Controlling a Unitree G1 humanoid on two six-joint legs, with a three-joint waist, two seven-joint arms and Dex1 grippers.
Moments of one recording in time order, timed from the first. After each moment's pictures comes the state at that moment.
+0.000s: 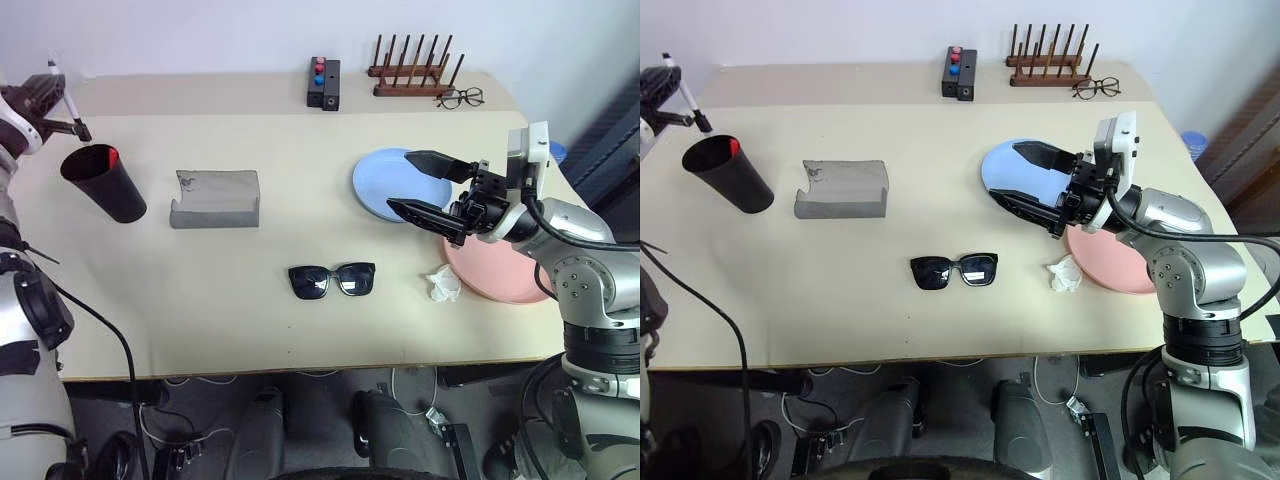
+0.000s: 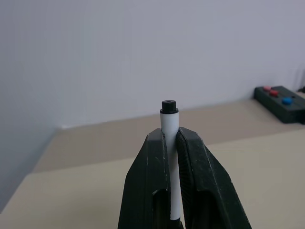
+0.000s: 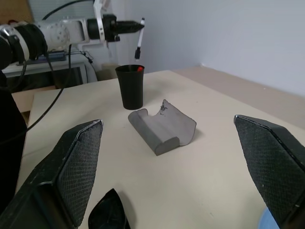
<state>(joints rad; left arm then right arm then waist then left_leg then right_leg) -1.10 0.89 0.31 1.12 -0.19 0.00 -0.69 -0.51 -0.63 -0.17 -0.19 0.73 0.53 0.98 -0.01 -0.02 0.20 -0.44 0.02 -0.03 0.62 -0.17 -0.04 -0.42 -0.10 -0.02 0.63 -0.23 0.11</state>
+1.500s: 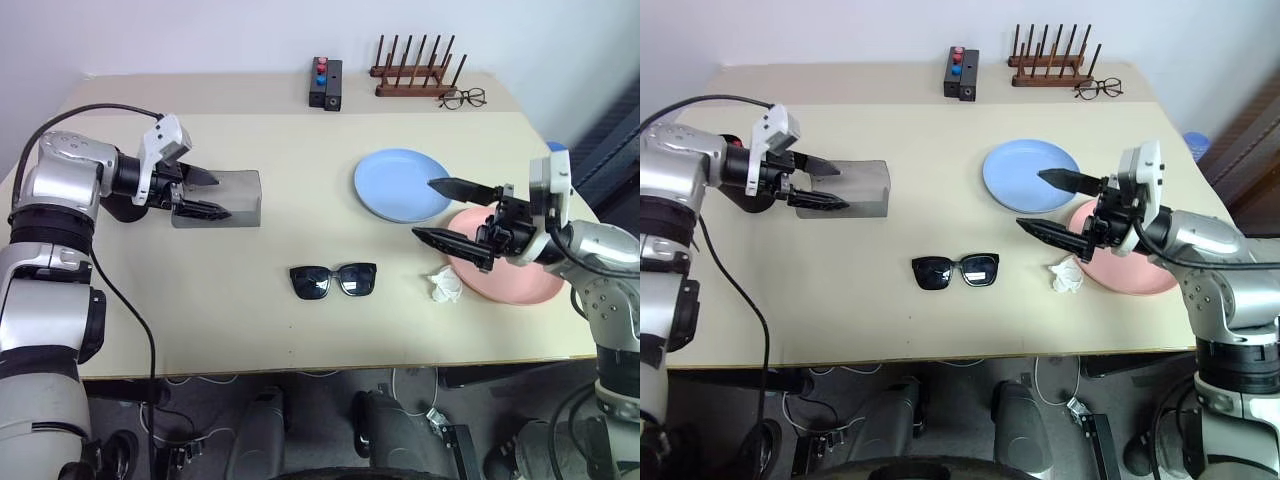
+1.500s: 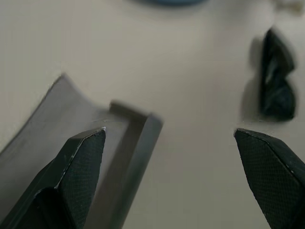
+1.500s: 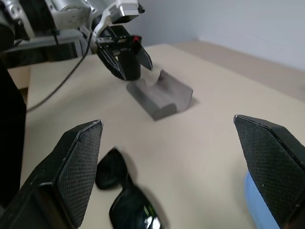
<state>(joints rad) -1.14 0.77 -0.22 0.97 -0.07 0.18 -1.48 -0.33 -0.74 -0.25 -0.22 0.72 0.50 1.06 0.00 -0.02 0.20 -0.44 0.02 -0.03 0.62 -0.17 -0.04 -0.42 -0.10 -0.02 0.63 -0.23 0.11</state>
